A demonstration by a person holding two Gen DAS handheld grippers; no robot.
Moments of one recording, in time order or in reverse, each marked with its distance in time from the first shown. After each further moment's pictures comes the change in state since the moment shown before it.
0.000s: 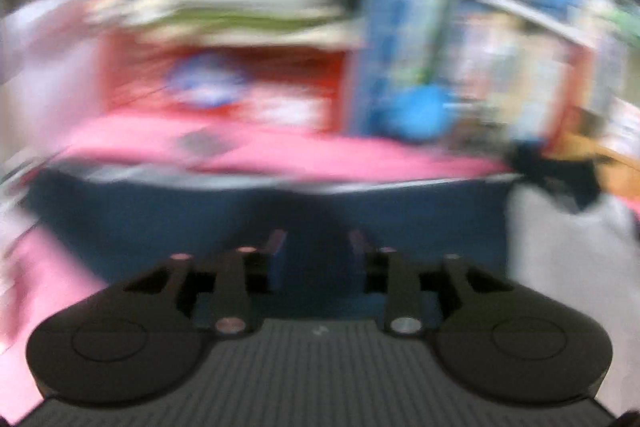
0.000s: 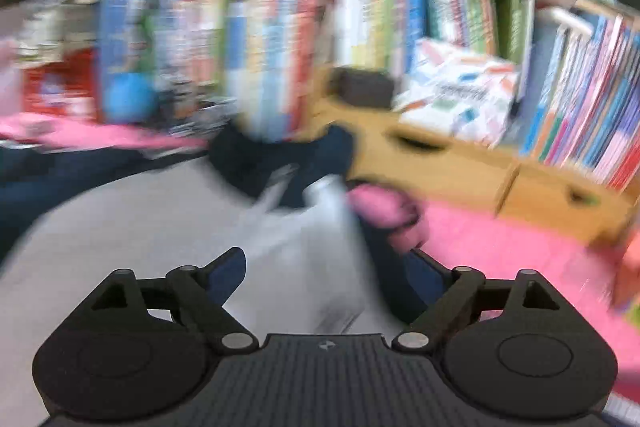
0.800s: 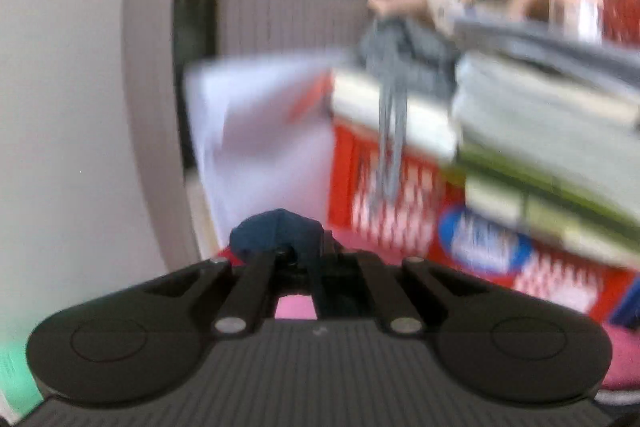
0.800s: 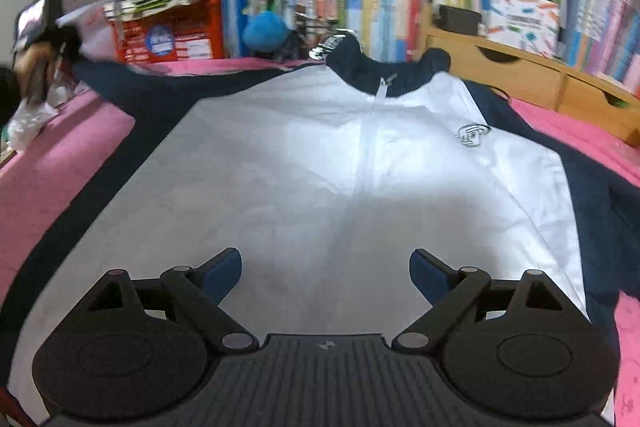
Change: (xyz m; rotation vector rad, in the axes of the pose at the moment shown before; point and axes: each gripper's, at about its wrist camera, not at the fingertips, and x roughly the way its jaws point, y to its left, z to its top) left arm 0.054 0.135 0.132 -0.136 -0.223 0.400; right arm -0.098 0.120 -0.069 0.044 0.110 0.115
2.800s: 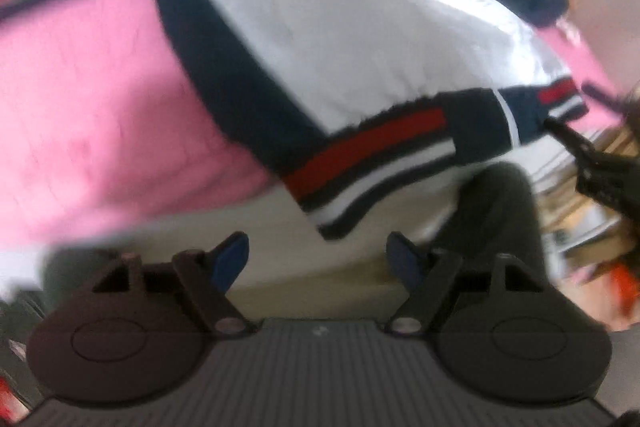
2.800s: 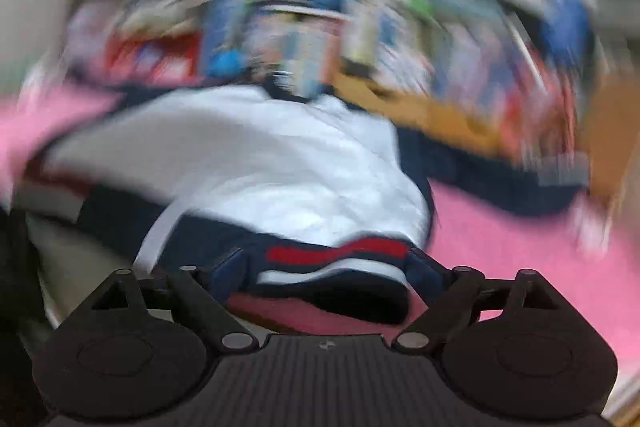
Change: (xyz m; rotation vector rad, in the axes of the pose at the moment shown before) left arm -0.413 -0.019 -0.293 0.659 0.488 -0.821; right arm -0.180 0.027 -0.194 -0.173 -0.248 -0.305
